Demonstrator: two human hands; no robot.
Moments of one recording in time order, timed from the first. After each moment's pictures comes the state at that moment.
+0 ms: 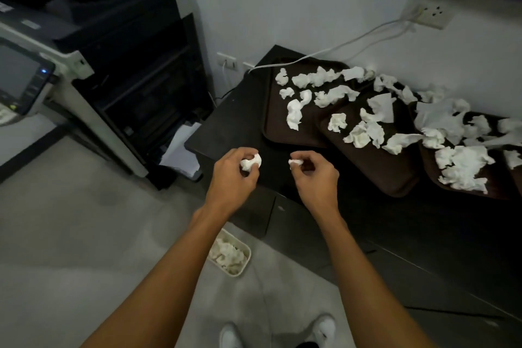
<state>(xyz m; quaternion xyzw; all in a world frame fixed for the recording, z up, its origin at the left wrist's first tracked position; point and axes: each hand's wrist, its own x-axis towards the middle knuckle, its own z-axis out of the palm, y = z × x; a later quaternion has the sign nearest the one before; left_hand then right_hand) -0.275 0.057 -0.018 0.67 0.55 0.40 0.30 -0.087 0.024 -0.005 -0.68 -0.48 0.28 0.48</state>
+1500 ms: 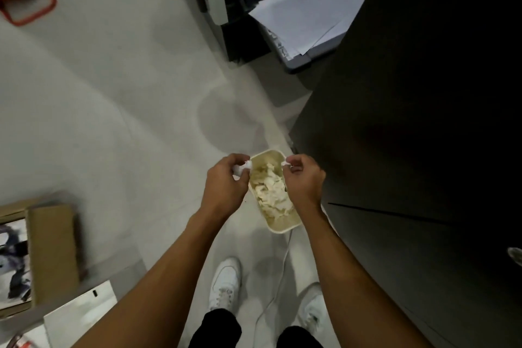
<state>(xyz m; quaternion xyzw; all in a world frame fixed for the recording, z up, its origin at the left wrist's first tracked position) -0.444 -0.007 -0.473 0.34 0.81 0.33 0.34 -0.289 0.079 -0.504 -0.65 -0.61 0.41 0.19</state>
